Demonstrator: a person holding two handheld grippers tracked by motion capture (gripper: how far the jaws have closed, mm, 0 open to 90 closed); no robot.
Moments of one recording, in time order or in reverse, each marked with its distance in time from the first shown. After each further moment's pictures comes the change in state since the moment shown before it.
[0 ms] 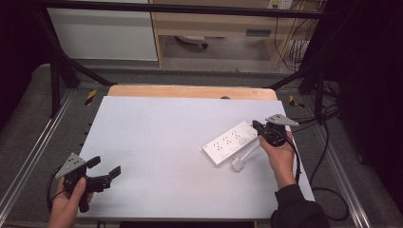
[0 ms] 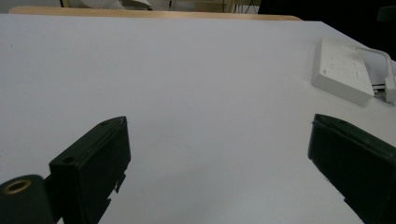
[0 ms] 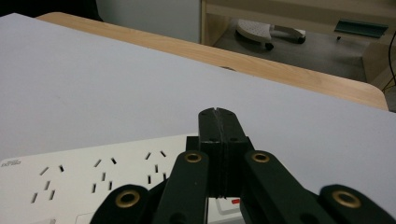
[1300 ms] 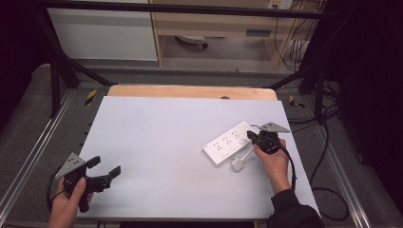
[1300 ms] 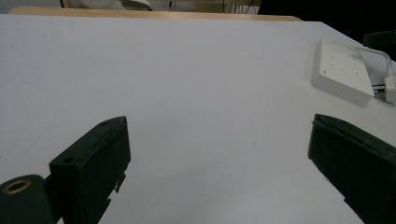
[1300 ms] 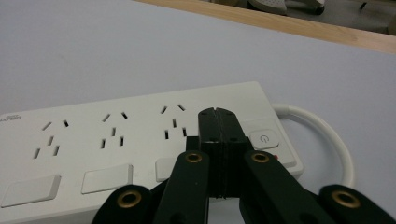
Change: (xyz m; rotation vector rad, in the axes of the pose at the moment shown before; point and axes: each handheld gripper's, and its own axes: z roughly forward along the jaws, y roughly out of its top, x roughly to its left) left arm 0.000 0.000 0.000 -0.001 0.000 0.000; right arm 0.012 -0.030 0.014 0.091 0.036 0.016
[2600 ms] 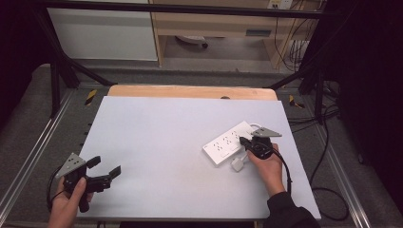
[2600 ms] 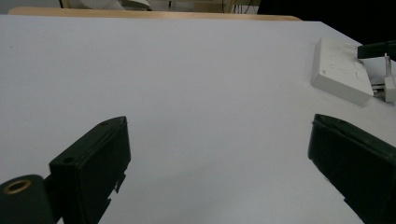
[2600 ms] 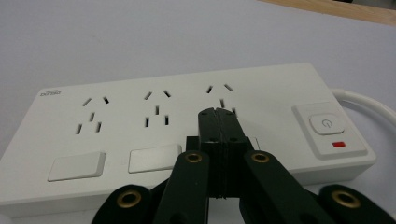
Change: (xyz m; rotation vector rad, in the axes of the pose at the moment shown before) left arm 0.000 0.000 0.000 -0.002 -0.002 0.001; right arm 0.021 -0.011 0.006 0.038 0.067 -0.015
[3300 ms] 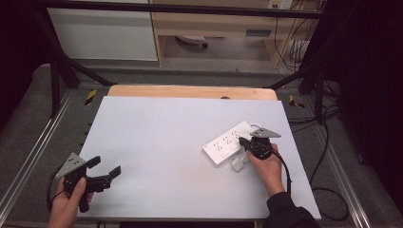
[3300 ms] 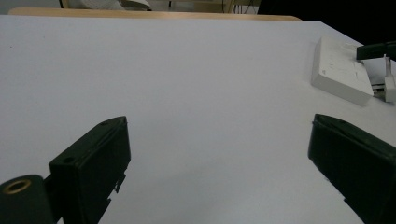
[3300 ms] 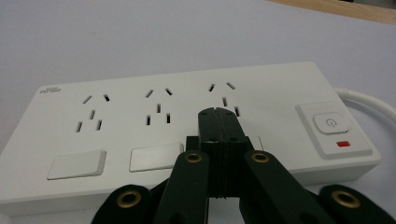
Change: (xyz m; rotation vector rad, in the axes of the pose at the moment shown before) left arm 0.000 0.000 0.000 0.001 0.001 0.001; right arm 0.001 -0.001 0.002 0.000 -0.002 -0.010
